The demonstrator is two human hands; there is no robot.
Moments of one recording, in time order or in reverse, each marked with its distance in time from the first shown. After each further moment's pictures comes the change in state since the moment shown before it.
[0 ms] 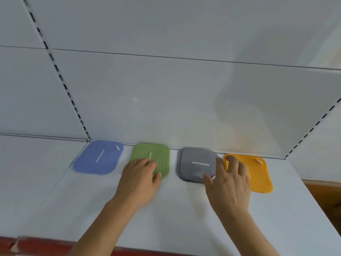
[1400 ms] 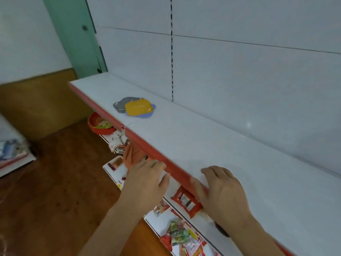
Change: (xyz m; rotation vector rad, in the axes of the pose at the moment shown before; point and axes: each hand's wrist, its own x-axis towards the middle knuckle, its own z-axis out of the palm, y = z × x) left_hand -0.296 -0.535 -0.219 0.117 0.149 -0.550; right_hand -0.206 -0.643 0.034 0.404 -0.230 -0.892
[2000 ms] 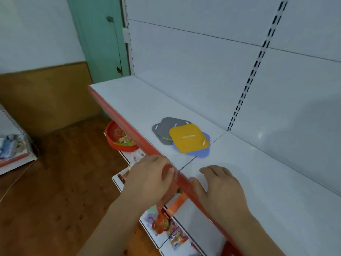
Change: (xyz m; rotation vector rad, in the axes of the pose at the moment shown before) left_hand 0.155 -0.245 -0.026 -0.122 0.017 -0.114; right_hand 0.226 -0.163 0.127 -0.024 -0.002 -0.063
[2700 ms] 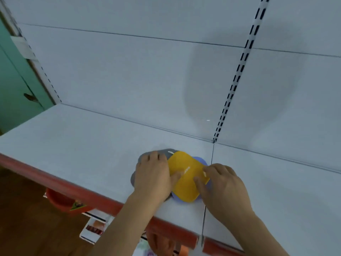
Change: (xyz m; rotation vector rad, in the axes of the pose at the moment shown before) left_hand 0.210 -0.045 0.041 0.233 -0.309 0.289; right_hand 0.111 -0.029 0.039 -0.112 0.069 0.519
